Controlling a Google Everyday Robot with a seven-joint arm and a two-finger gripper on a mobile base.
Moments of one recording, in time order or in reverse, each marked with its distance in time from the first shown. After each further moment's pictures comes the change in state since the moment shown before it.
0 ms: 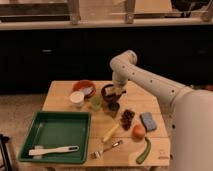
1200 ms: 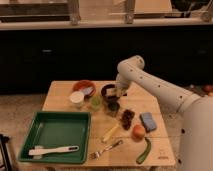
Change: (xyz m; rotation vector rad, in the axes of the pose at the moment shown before) arm 0.007 0.009 0.014 0.042 -0.107 0.070
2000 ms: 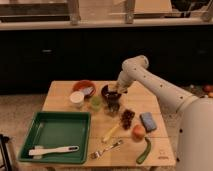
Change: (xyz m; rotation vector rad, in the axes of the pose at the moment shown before) arm 0.013 -0.034 0.006 0.064 -0.049 0.068
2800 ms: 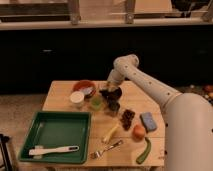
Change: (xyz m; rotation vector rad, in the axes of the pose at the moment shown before) arm -0.057 -0.010 0.023 -0.019 -0.085 -0.091
